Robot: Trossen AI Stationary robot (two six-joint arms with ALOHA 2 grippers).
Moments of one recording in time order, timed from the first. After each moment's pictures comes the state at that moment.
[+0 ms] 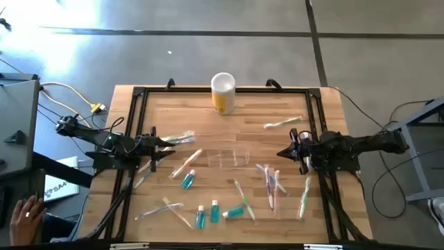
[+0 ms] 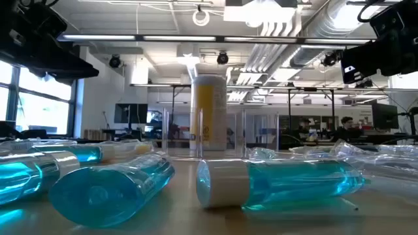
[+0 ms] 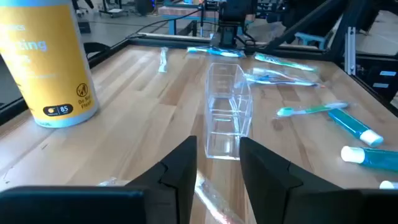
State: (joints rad) left arm -0.37 0.11 0.08 -0.17 -0.49 -0.16; right arm 0.08 0.16 0.01 0.11 -0.08 0.02
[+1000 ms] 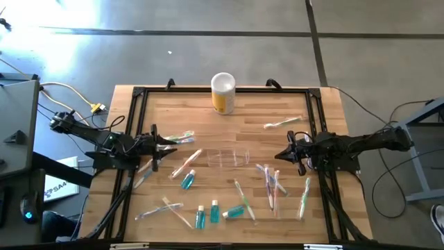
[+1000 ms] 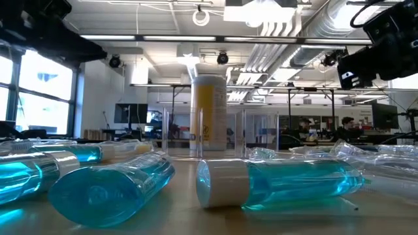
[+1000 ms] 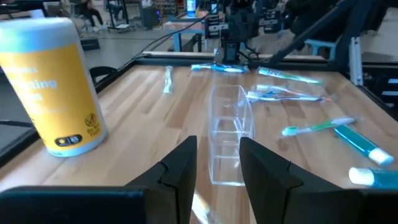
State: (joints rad) left arm -0.37 0.32 0.21 -0.02 -0.53 -0.08; right arm 0.08 0.30 0.01 0.20 -0.10 0.08
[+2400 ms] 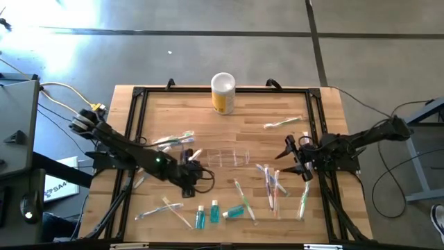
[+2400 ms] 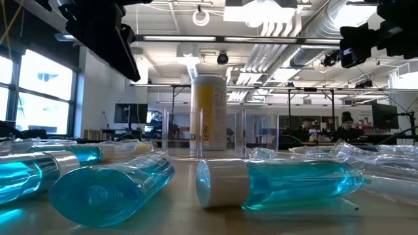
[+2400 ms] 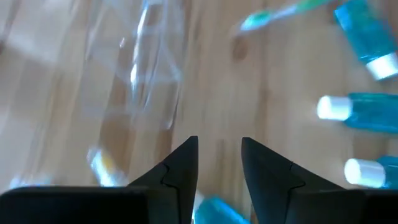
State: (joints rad) left arm -0.47 1.50 1.07 -0.61 -0.43 -0.50; right arm 0.25 0.42 0.05 0.39 -0.11 0.06
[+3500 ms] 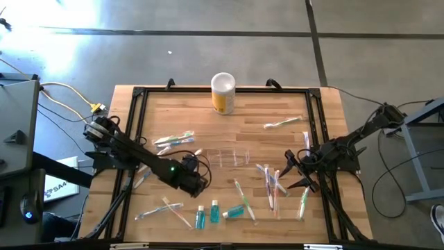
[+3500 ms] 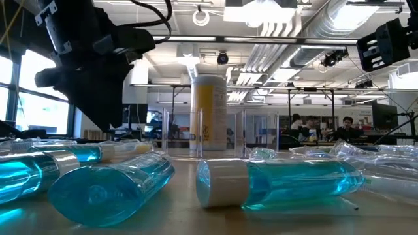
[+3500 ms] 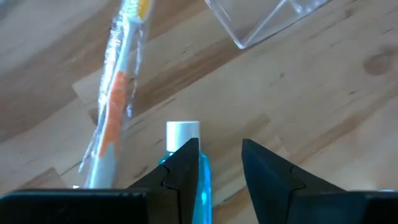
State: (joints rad) left arm -0.45 1.67 1.08 -0.73 -0.39 -1.48; right arm 0.50 0.51 0.06 0.39 -0.07 0.14
